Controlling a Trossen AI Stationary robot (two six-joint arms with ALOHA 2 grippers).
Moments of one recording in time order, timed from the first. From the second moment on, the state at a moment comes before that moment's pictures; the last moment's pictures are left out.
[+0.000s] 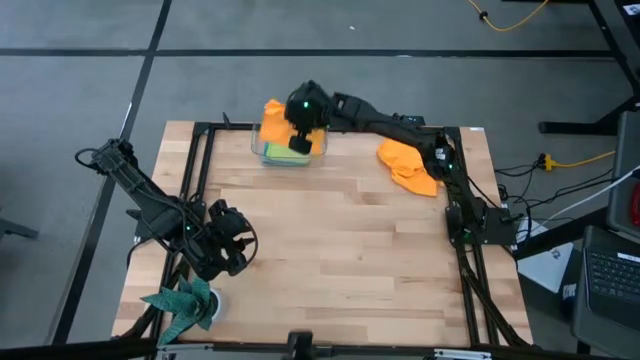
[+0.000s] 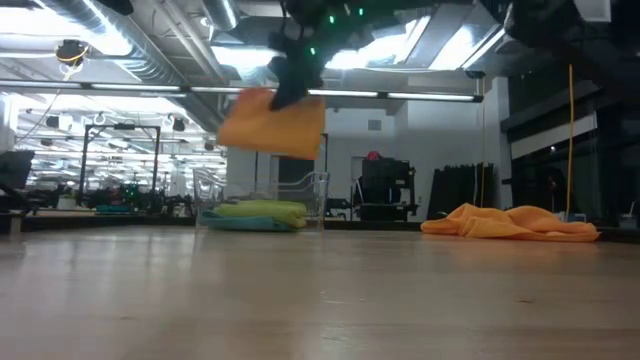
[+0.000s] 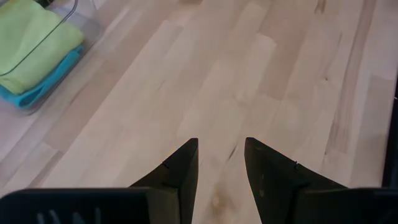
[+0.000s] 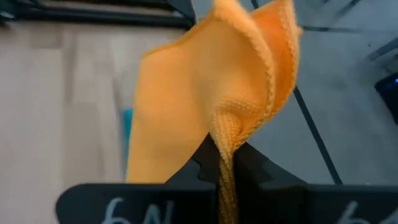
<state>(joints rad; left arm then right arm) -0.72 1.22 1.18 -1.11 -0.66 -1.09 -0.35 2.26 2.34 -0.76 0.14 -0.30</state>
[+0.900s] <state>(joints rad) -0.70 1.22 1.18 -1.12 -0.68 -1.09 -0.41 2.41 2.32 -0.72 -0.15 -0.37</state>
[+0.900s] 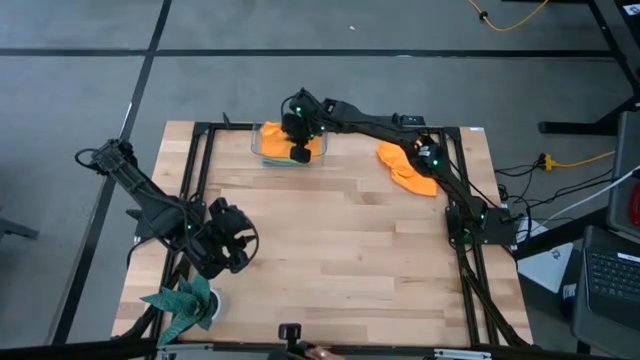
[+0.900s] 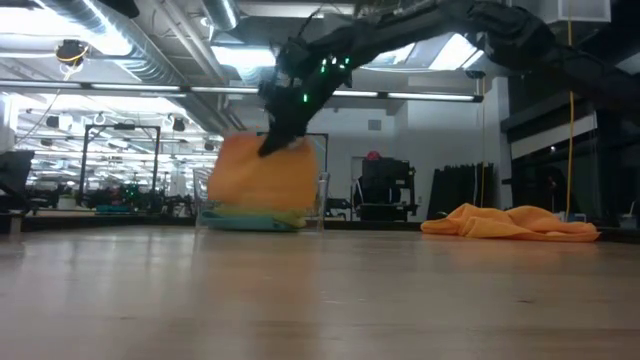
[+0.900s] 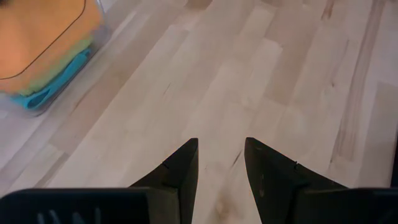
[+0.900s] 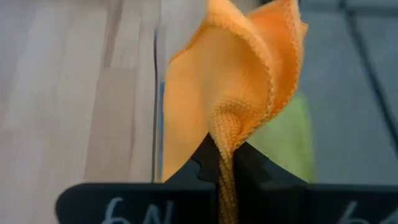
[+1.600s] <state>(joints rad) -0.64 1.22 1.18 -1.11 -0.68 -1.09 -0.40 2.47 2.32 -0.69 -0.11 -0.35</state>
